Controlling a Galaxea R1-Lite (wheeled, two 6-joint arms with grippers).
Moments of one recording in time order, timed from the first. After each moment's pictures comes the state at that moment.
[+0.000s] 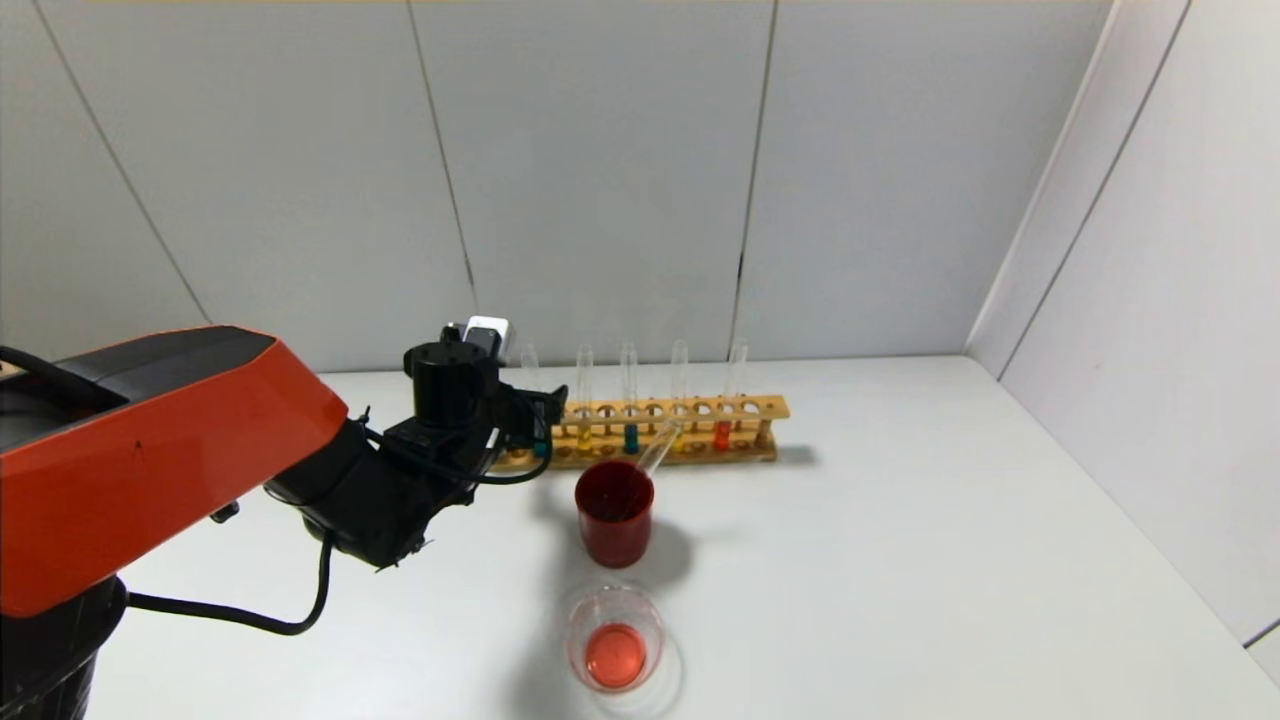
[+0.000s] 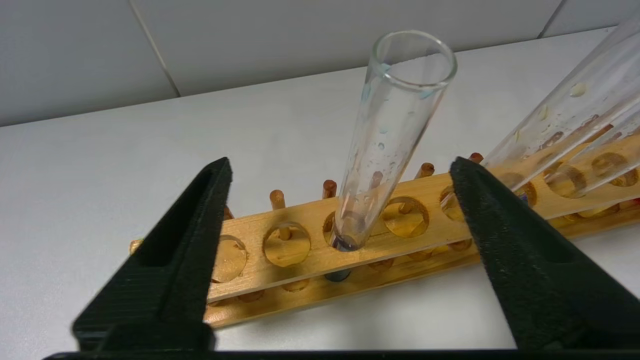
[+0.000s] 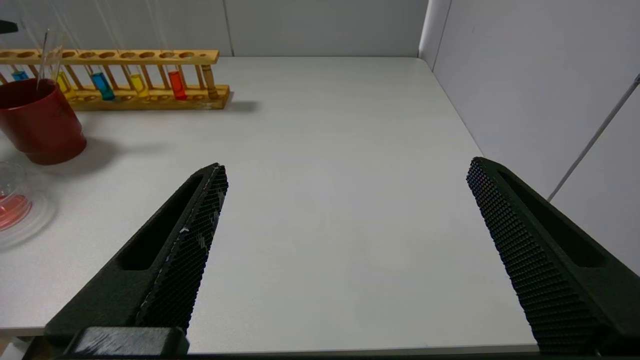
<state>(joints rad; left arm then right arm) -0.40 2.20 -0.96 -1.06 0.18 -0.06 0.00 0.00 0.00 -0.01 0.01 0.00</state>
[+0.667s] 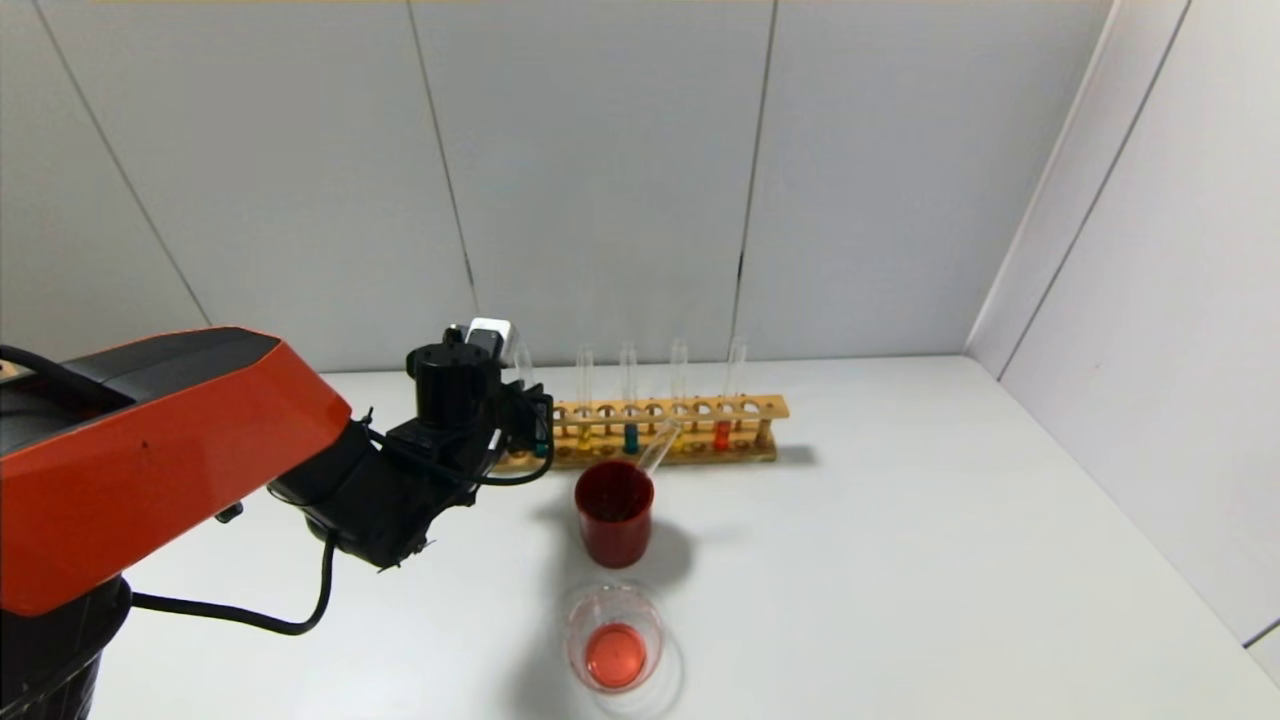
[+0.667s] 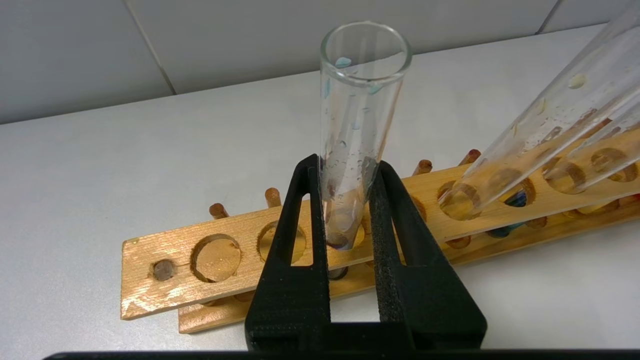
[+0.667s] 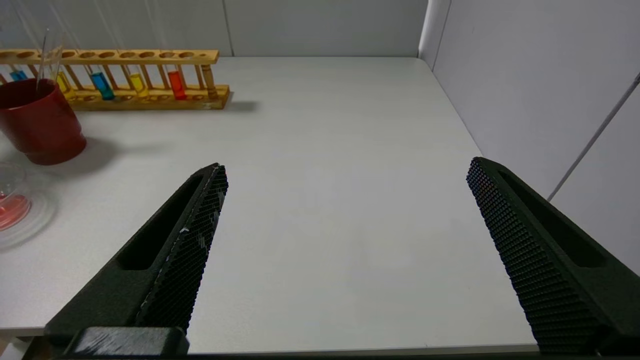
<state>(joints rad) -0.40 2.21 -0.96 -1.05 0.18 -0.06 0.00 0.00 0.00 -0.01 0.01 0.00</state>
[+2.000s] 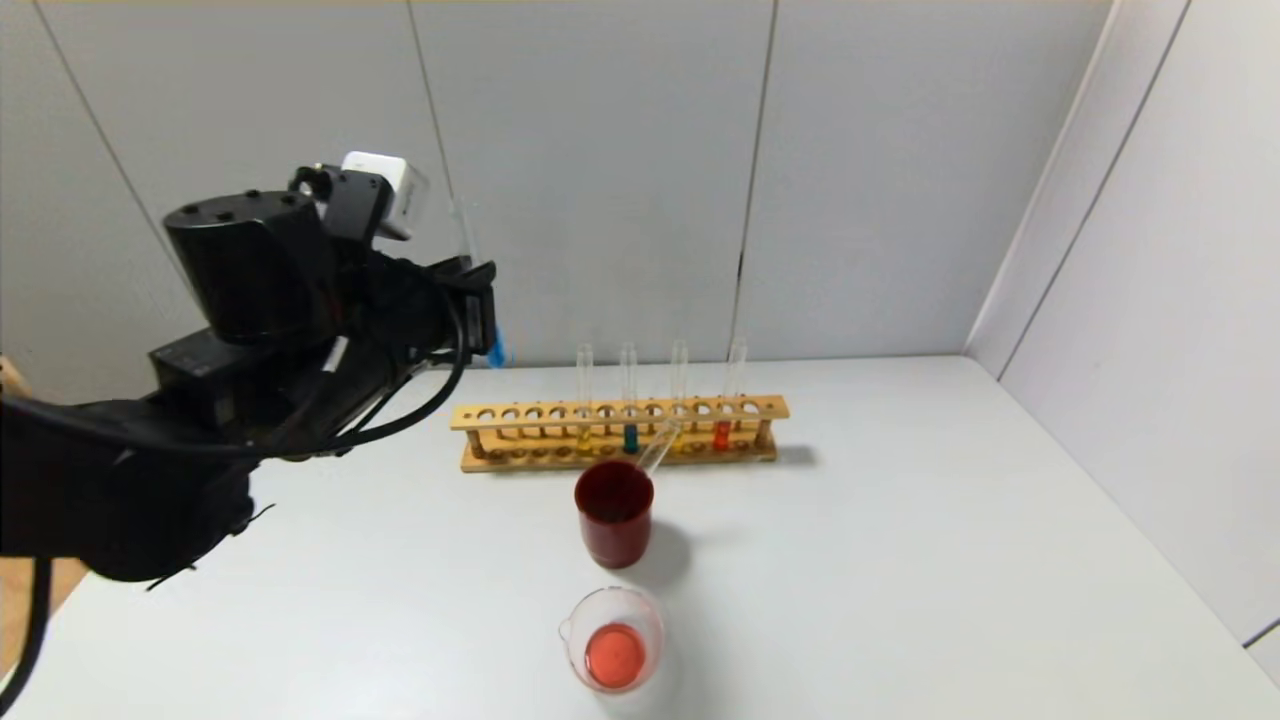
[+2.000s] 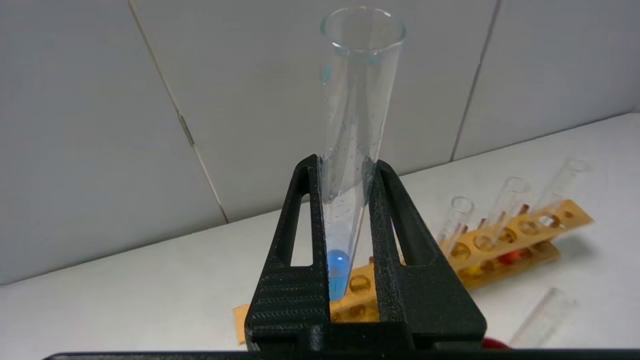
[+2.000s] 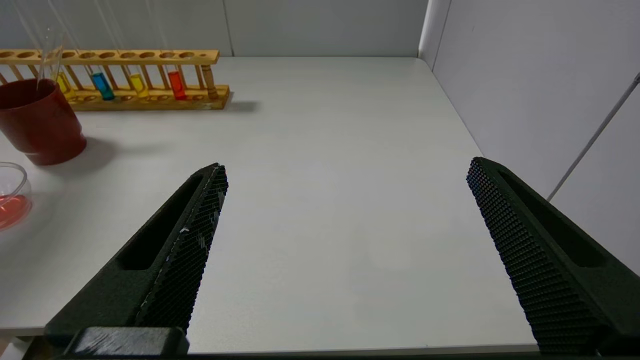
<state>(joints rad) -0.46 1.64 -0.83 -0.88 0.19 0.09 0.00 0.00 0.00 -0.01 0.01 0.00</state>
